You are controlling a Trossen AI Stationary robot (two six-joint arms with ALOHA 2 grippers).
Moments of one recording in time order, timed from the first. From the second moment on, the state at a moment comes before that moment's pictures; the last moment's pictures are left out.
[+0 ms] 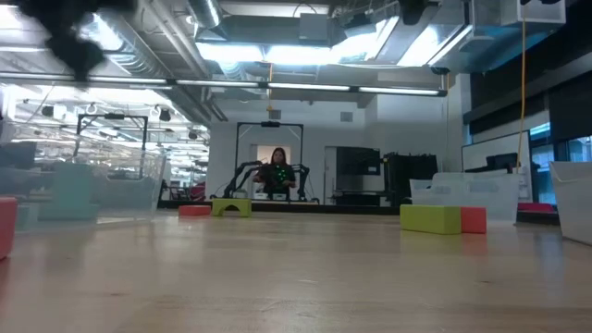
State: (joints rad) left arm -0.37 0.96 0.87 -0.91 -0.10 -0.73; right arm 0.13 1.05 0.71 0.44 0.01 0.38
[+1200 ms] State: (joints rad) left arm -0.24 0.73 0.65 0.20 -0.40 -0.18; right arm 0.13 1.05 0.71 0.44 0.05 0.18
